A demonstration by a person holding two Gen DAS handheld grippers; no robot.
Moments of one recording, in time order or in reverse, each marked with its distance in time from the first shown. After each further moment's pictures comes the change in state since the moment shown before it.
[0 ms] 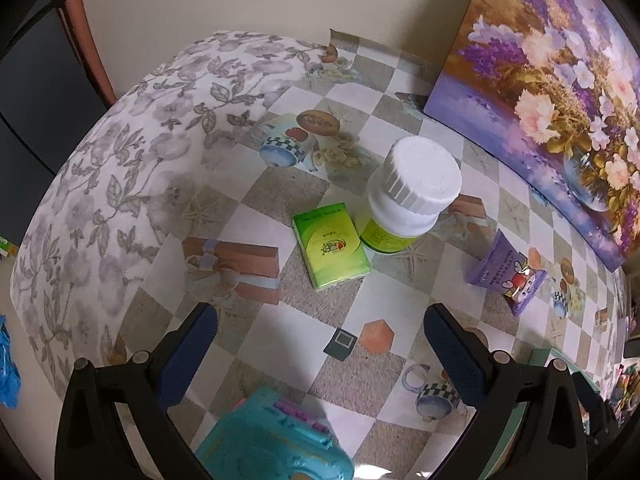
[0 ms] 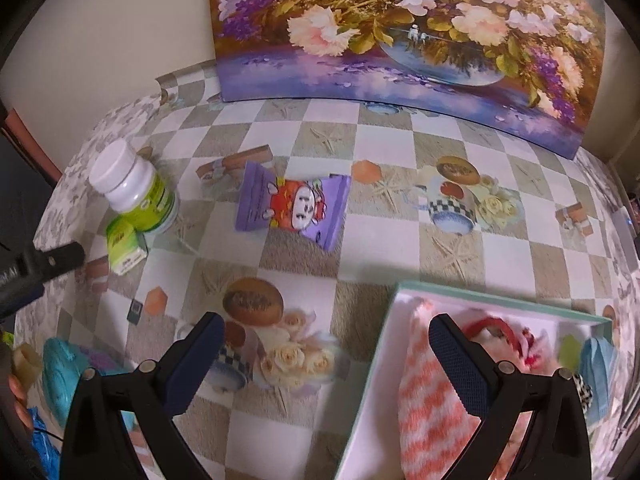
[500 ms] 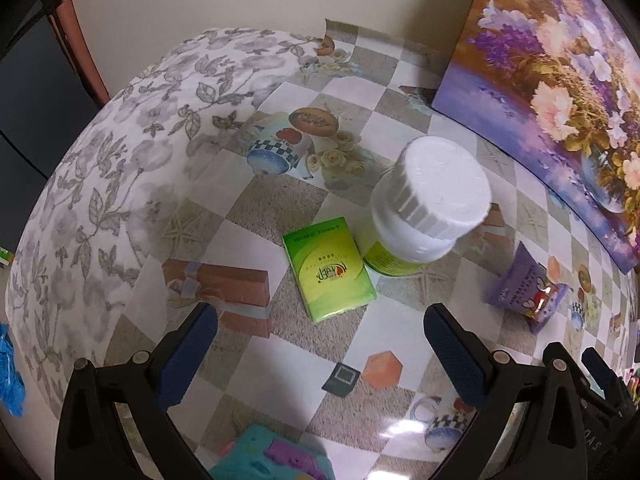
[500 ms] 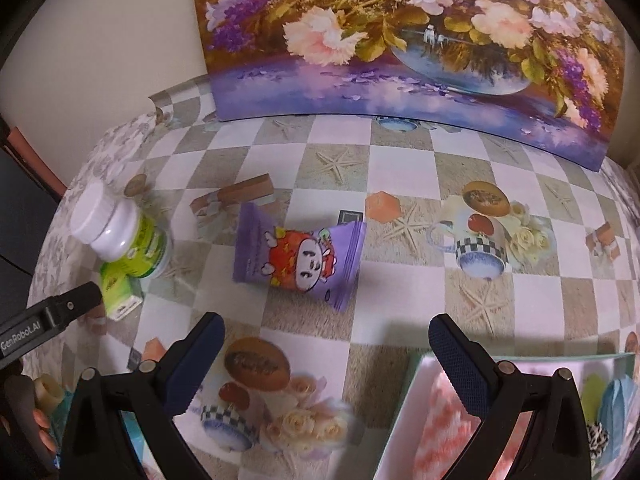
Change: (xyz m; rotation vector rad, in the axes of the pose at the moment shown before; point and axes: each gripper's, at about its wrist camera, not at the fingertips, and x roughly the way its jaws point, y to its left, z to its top) left arm 0.034 -0.005 0.016 0.011 0.011 0.019; right arm 0.035 -0.003 0.033 0.025 -0.014 0.049
